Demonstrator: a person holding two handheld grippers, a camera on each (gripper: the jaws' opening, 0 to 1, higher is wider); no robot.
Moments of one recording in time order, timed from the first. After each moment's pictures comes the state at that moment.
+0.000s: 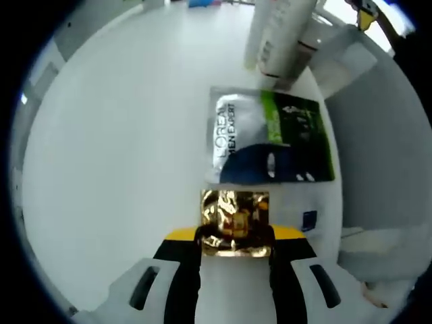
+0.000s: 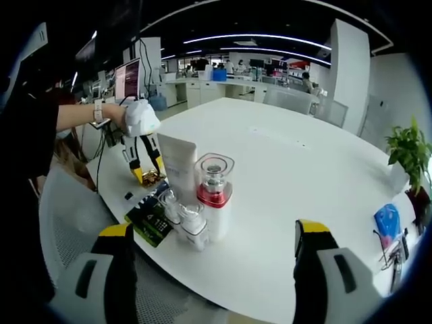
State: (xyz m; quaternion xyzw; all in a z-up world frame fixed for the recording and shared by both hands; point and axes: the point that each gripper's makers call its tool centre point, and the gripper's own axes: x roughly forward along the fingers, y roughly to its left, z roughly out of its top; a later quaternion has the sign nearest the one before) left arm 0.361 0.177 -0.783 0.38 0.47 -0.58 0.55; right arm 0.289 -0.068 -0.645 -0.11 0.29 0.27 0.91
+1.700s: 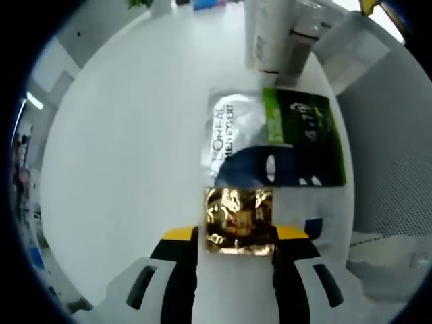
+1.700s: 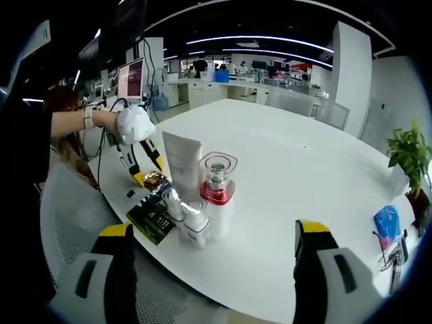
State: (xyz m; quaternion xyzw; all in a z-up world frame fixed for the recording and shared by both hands) left arm 0.360 0.175 -0.785 0.43 0.43 -0.53 0.59; right arm 0.283 -0.069 -0.644 -0.11 0.28 0.28 0.91
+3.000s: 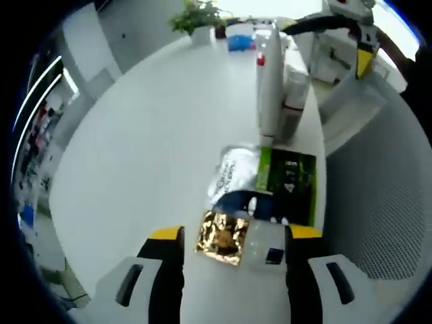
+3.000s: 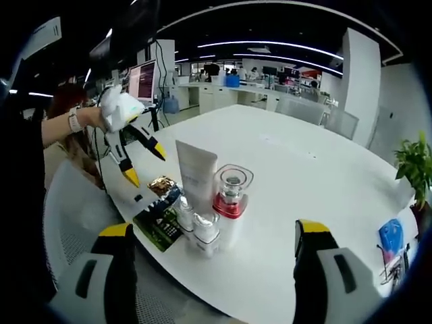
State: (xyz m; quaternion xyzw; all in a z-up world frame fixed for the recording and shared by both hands) left arm 0.333 0.158 -0.716 0.32 0.37 -0.49 0.72; right arm 0.286 -0.049 -0.637 -0.12 0.26 0.31 0.90
